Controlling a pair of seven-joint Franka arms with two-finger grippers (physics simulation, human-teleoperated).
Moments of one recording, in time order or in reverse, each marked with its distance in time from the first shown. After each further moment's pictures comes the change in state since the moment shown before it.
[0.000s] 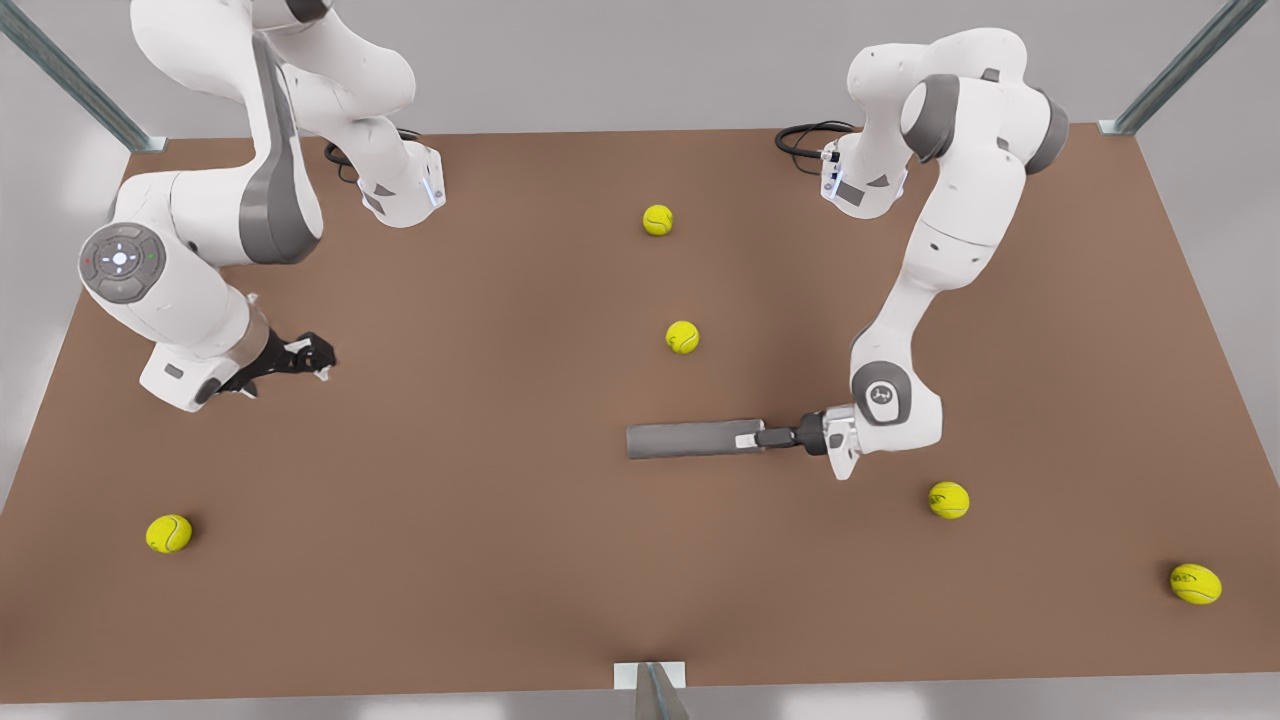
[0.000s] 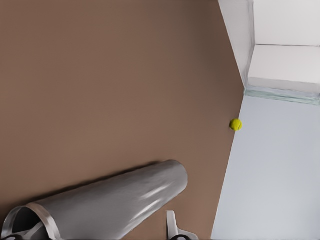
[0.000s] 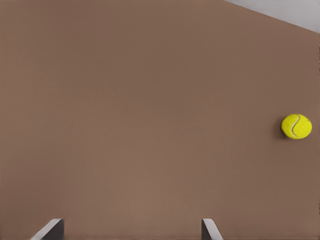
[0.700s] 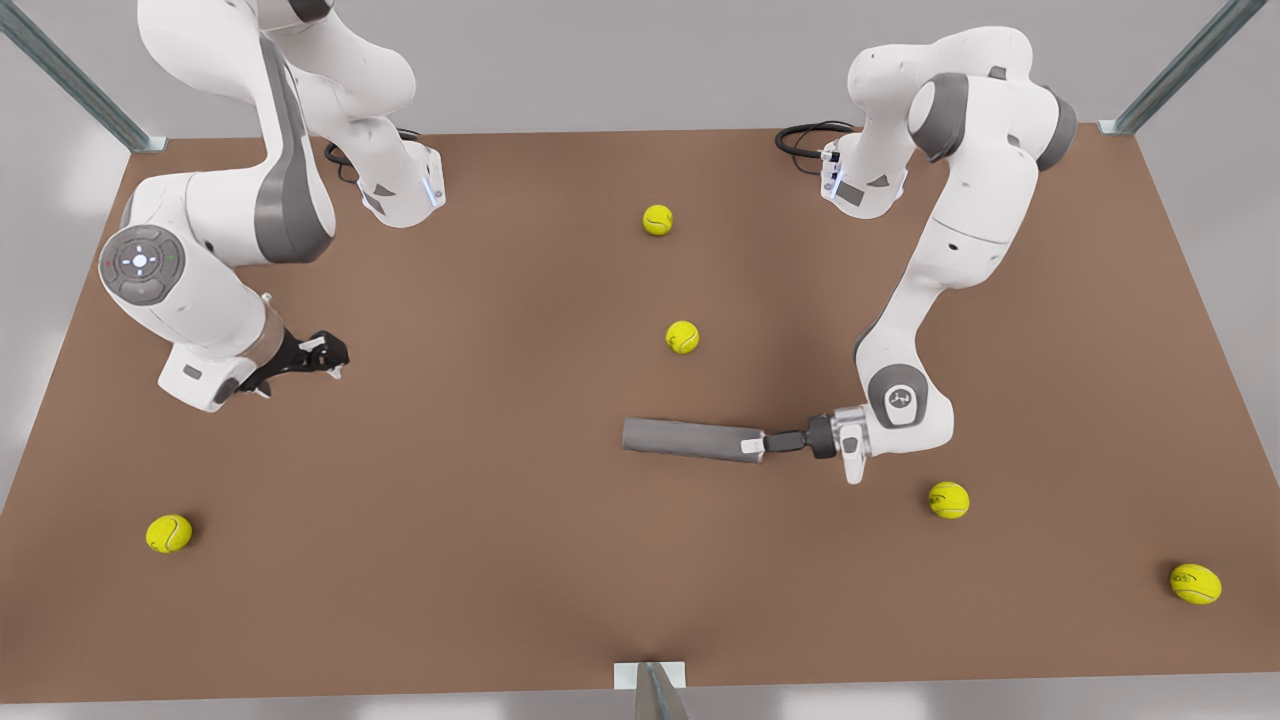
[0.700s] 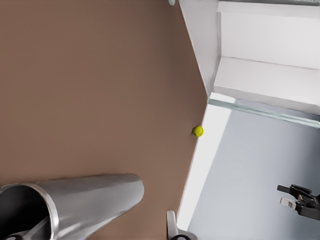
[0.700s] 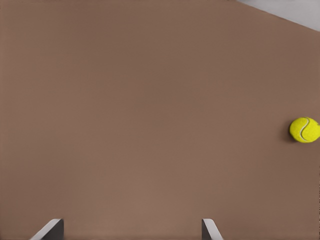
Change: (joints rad) left arm 0.040 -0.011 -0.010 0.015 -0.107 -0.097 0.000; right arm 0.006 0.003 0.022 -0.002 0.003 -0.003 -0.001
